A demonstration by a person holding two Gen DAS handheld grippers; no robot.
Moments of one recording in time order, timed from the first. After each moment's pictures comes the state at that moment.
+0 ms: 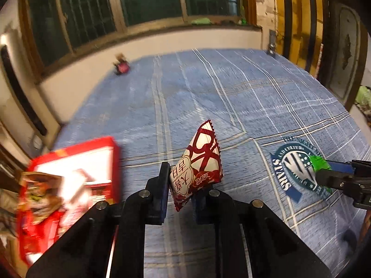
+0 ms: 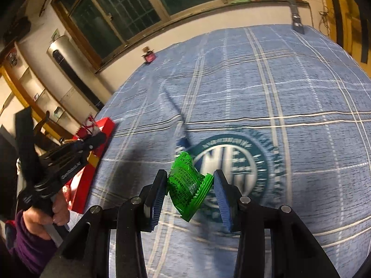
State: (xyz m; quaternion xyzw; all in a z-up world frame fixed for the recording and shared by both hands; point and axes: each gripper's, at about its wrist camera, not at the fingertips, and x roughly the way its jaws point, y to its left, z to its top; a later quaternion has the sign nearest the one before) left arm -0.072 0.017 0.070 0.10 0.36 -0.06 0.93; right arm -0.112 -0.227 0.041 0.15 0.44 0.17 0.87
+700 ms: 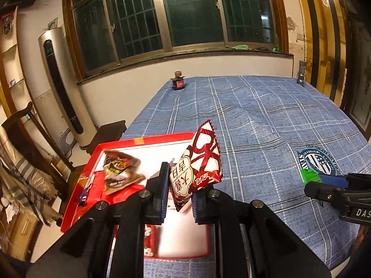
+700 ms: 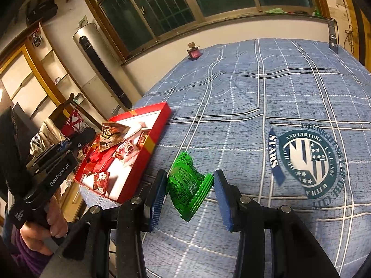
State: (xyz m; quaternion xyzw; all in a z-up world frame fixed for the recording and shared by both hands) left arm -0.148 0.109 0.104 0.07 0.30 0.03 0.95; right arm -0.155 -0.116 0.071 0.12 0.42 0.22 0.87
